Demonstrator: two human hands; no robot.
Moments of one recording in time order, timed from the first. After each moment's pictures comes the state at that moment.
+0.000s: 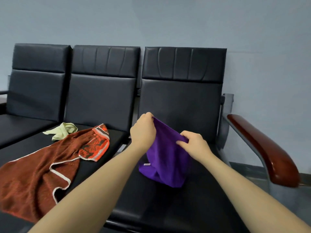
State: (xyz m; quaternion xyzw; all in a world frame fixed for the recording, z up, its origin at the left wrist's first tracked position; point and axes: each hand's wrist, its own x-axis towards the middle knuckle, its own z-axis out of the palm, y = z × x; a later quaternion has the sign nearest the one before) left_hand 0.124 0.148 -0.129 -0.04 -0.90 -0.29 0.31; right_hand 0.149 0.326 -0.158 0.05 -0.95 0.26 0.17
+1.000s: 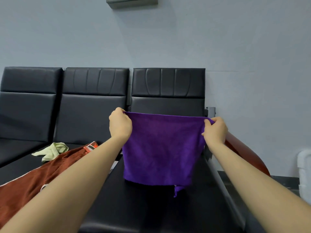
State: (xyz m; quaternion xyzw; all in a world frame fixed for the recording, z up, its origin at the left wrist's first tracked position) left_hand 0.121 0.116 -0.060 0.02 -0.80 -0.48 0.37; right_hand 0.160 0.380 -0.084 -0.18 -0.74 0.46 0.45
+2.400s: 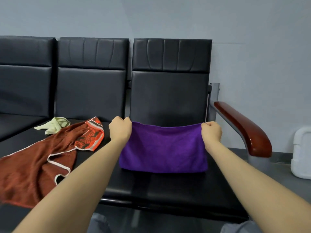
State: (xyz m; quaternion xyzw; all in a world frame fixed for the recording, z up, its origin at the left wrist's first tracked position) left_hand 0.130 0.101 -0.156 0.11 -0.83 -0.51 0.22; right_hand 0.173 0.364 -0.169 -0.27 -0.74 0.52 0.33
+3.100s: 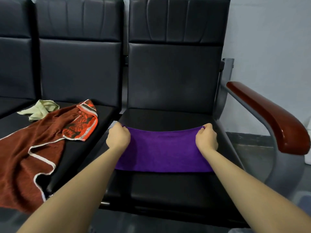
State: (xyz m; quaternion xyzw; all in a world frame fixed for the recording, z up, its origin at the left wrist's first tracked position) left_hand 0.077 0.103 -0.252 0.15 -0.91 -0.36 0.12; right_hand 0.125 0.356 -0.255 -0.30 -0.86 0.33 0.24
